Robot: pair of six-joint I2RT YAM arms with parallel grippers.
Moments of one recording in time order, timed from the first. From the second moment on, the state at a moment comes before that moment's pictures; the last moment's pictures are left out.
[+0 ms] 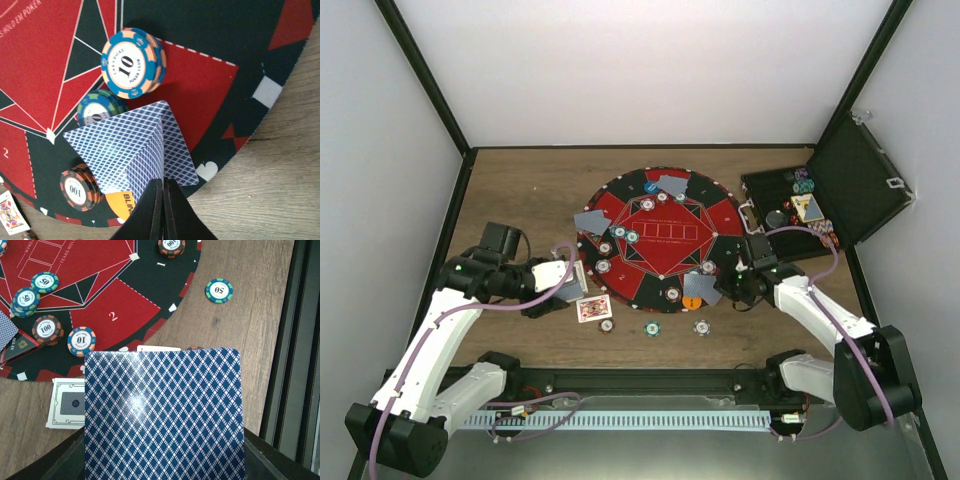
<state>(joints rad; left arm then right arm) -0.27 0.92 0.92 -1.15 0.52 0.95 0.30 1.16 0.58 -0.50 -0.24 0.76</state>
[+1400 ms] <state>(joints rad) -0.27 0.96 0.92 -1.15 0.51 0.95 0.30 1.32 0.65 -0.35 -0.34 0.72</state>
